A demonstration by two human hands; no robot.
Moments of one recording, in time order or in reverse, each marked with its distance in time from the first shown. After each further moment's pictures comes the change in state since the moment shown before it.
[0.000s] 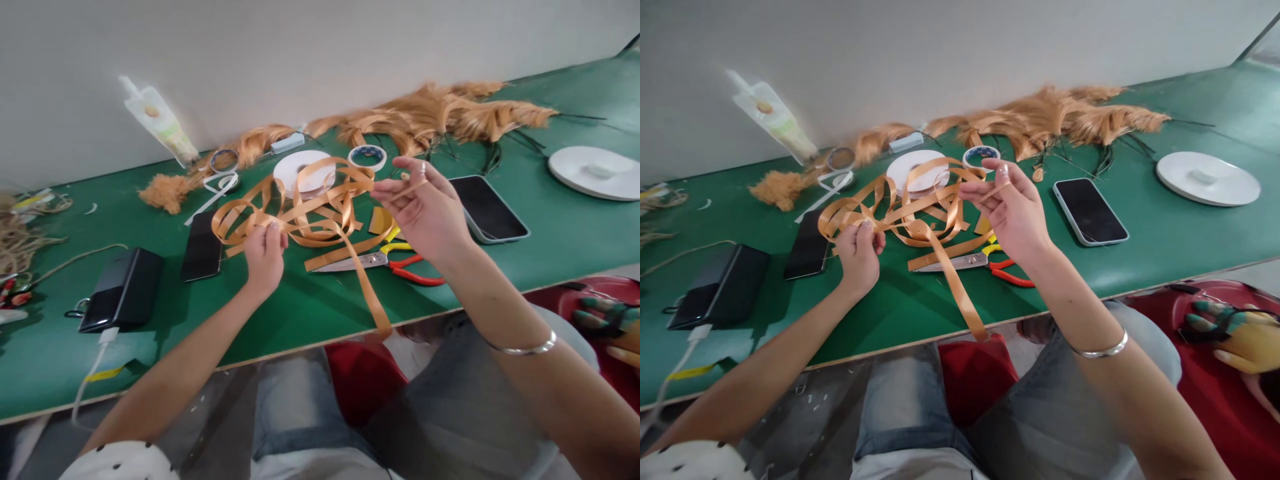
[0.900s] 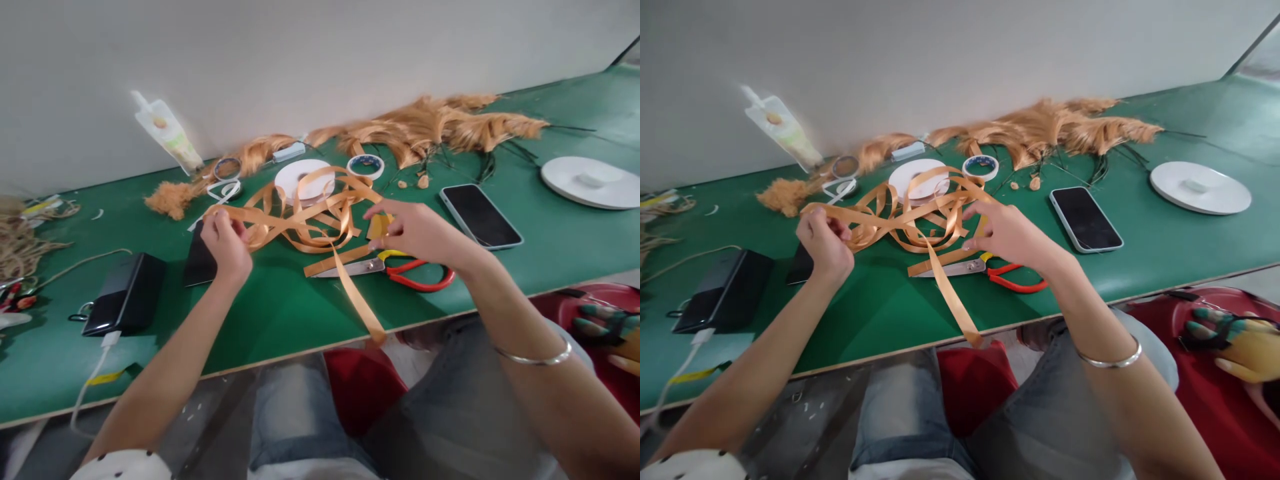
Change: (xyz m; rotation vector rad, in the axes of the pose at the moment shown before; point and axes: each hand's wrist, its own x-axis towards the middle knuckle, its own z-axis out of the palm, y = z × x) left_hand 0.049 -0.010 -0.021 -0.344 0.435 -0.095; right_hand 0.003 -0.005 -0.028 -0.763 -0.393 -0.025
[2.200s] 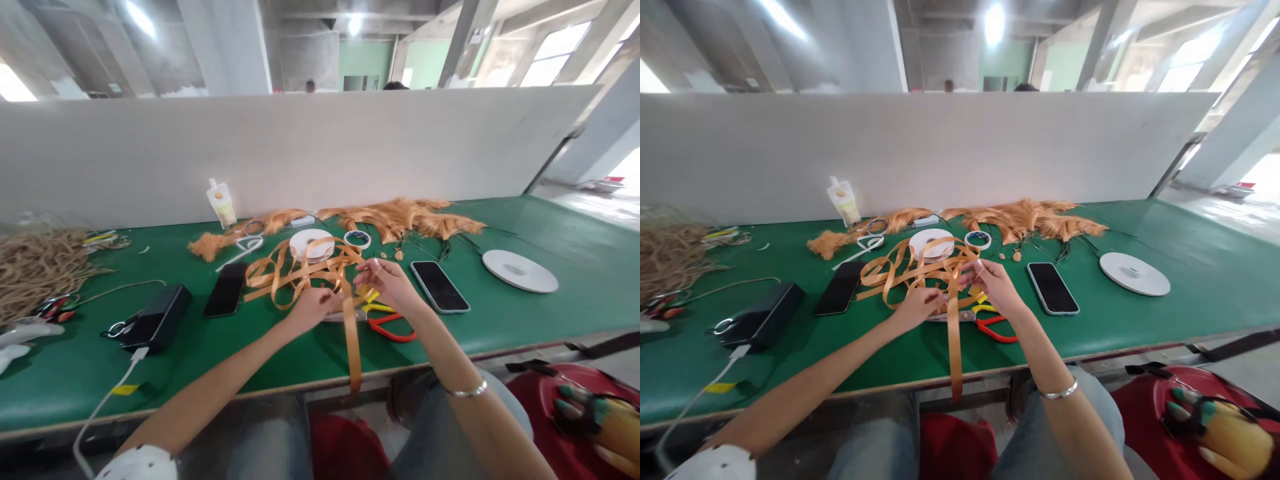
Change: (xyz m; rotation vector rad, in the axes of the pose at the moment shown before) left_hand -0.086 0.031 0.047 0.361 -0.906 -0.168; right_hand -0.003 -0.022 0.004 0.754 0.072 0.002
